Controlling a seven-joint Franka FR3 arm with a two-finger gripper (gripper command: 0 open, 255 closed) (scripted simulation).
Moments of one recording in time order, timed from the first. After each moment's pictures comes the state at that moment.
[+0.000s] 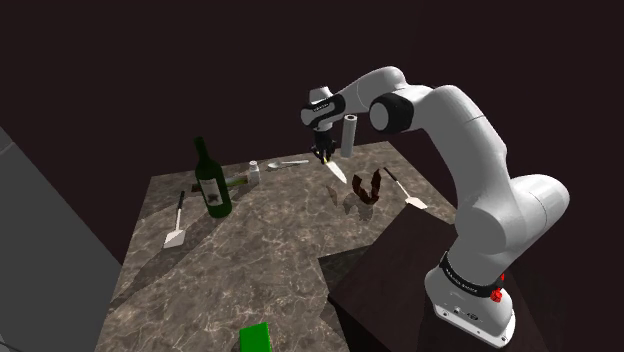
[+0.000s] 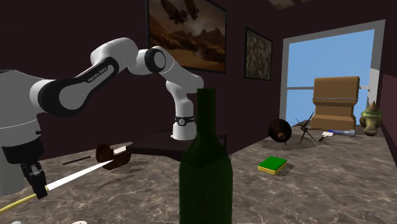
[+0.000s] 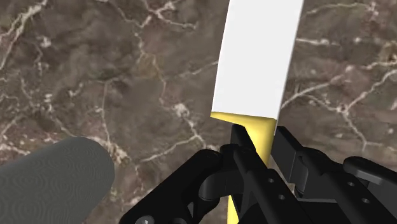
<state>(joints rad) -0.34 1.04 0.02 -1.12 -0.07 1.98 0.13</state>
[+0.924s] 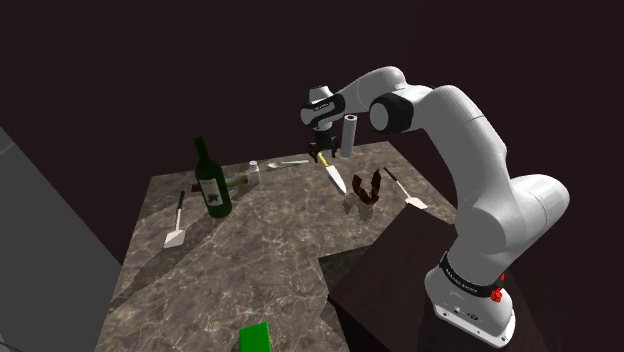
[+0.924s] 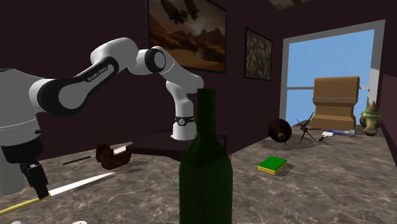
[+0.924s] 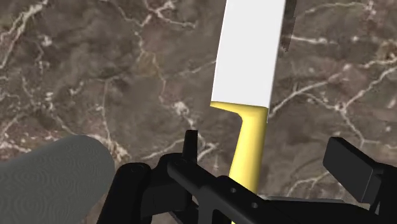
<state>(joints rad) -0.34 1.04 0.02 -1.11 -0.07 1.98 0.13</state>
